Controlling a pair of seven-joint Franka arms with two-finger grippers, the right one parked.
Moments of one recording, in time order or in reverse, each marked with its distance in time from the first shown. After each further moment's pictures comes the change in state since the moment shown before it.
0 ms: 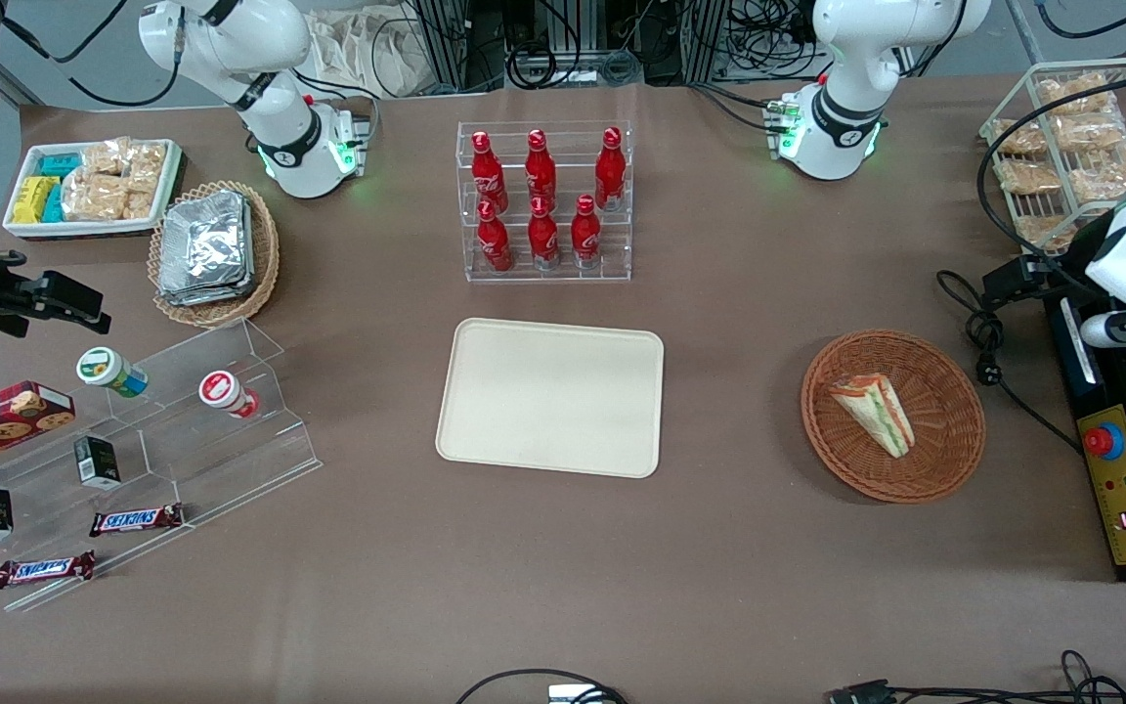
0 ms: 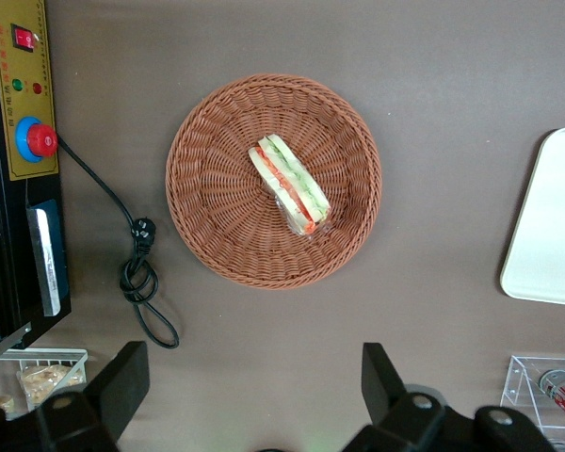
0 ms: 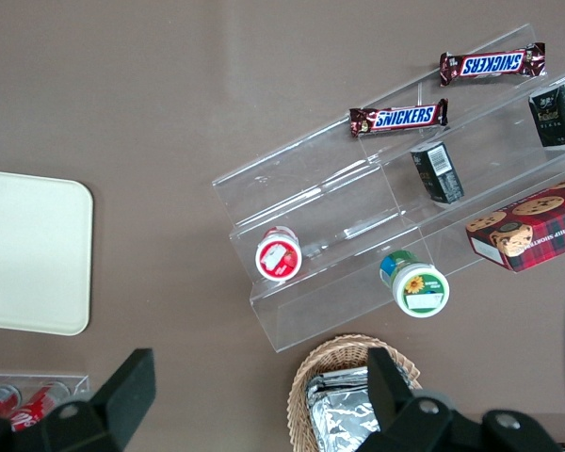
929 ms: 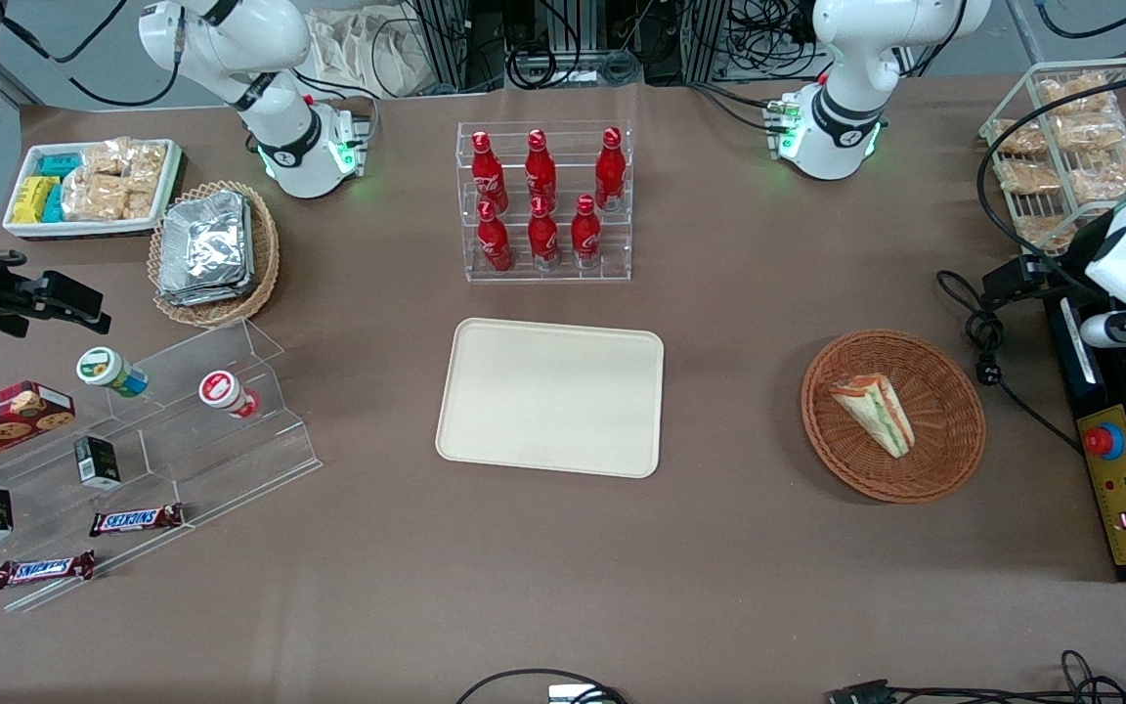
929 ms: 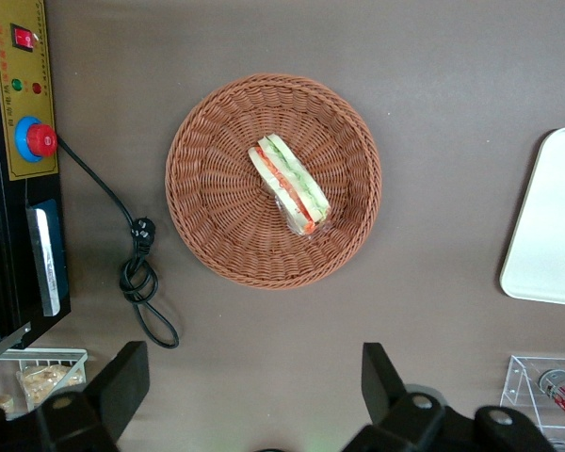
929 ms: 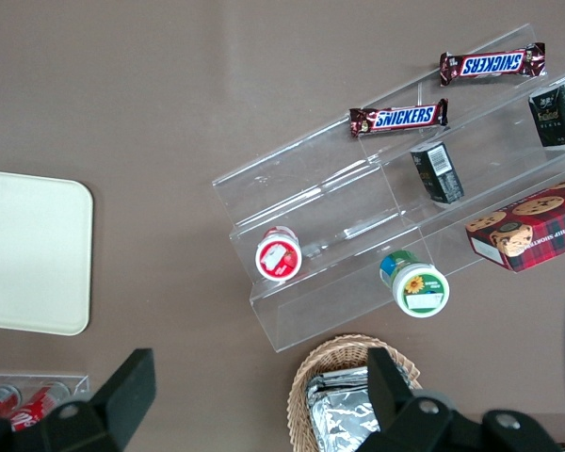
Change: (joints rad) arm 0.000 0.000 0.000 0.000 -0.001 0.000 0.000
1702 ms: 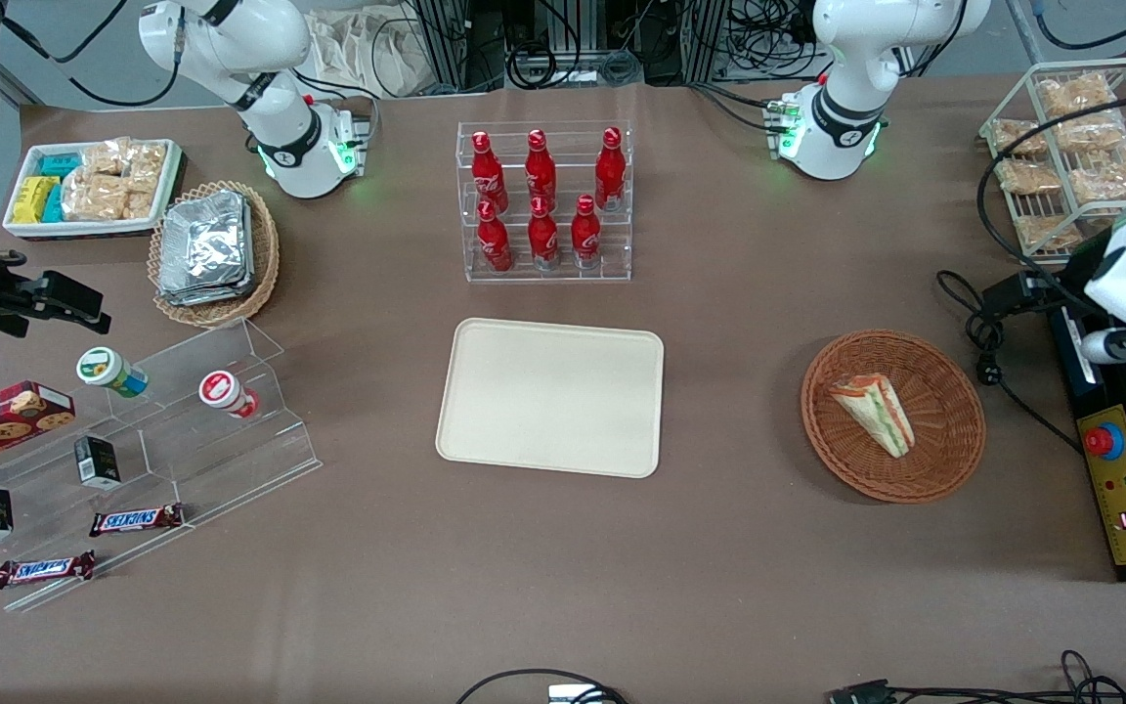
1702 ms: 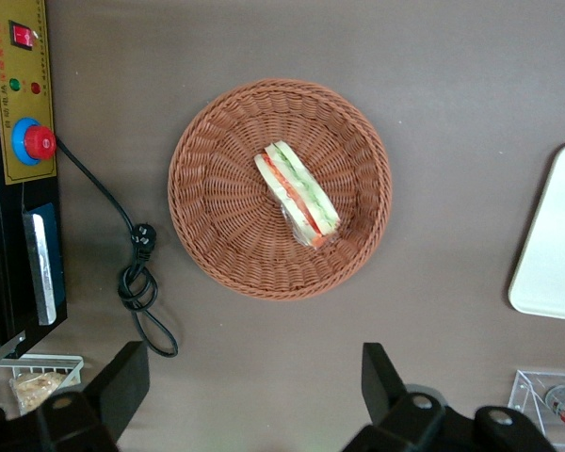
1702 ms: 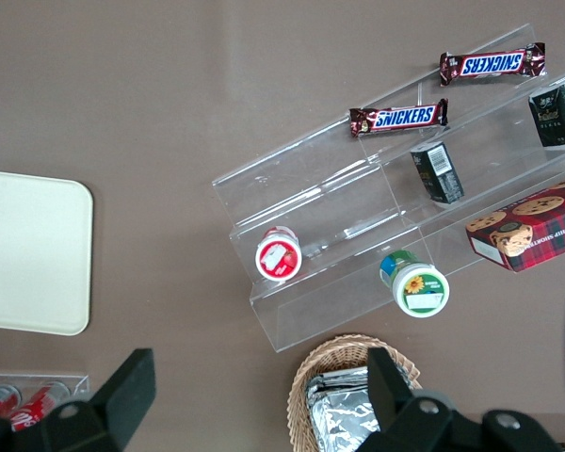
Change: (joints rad) arm 0.023 0.043 0.003 -0.007 -0.002 0.044 -0.003
